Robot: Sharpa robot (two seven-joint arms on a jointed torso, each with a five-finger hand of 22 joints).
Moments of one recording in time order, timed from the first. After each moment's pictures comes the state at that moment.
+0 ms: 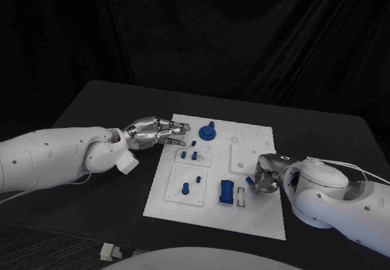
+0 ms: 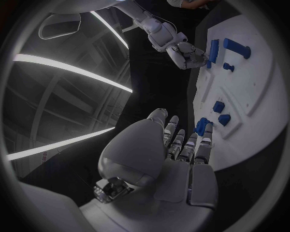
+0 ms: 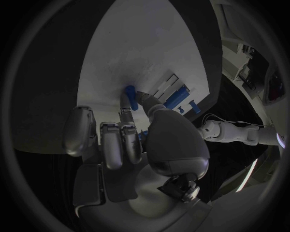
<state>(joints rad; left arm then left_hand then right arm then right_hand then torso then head) 1.09 -0.81 -0.21 1.21 -0.17 0.35 0.45 1.55 0.23 -0.03 0.18 0.55 0.57 0.17 0.09 0.06 0.09 0.15 0.27 0.04 0.09 0.22 0.09 0.03 0.08 0.22 0.29 0.09 0.40 1.12 -0.86 -0.19 1.72 -1.52 -0.06 -0.63 1.21 -0.03 0.25 -0.11 0.52 1.11 0.08 0.10 0.47 1.47 0.01 1.57 1.31 1.47 -0.06 1.53 1.31 0.06 1.46 0.05 1.19 1.31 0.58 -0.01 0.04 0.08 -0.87</state>
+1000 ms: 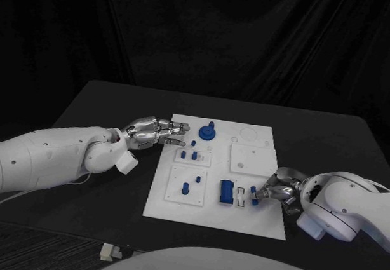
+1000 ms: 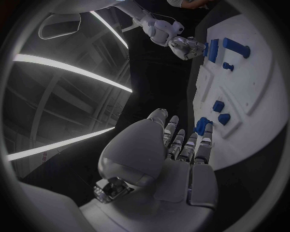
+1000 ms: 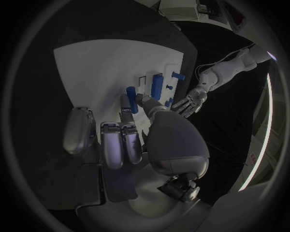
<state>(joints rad) 1.09 -0.81 -0.21 1.21 -0.17 0.35 0.45 1.55 0.23 -0.02 0.18 0.55 0.57 0.17 0.09 0.06 0.09 0.15 0.27 0.04 0.09 0.22 0.09 0.03 0.08 0.22 0.29 0.09 0.40 1.14 -0.99 -0.21 1.82 -0.86 -0.25 -0.62 1.17 -0.02 0.26 -0.10 0.54 1.13 0.07 0.11 0.36 1.47 0.00 1.57 1.31 1.47 -0.06 1.53 1.31 0.06 1.46 0.04 1.20 1.31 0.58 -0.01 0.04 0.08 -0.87</state>
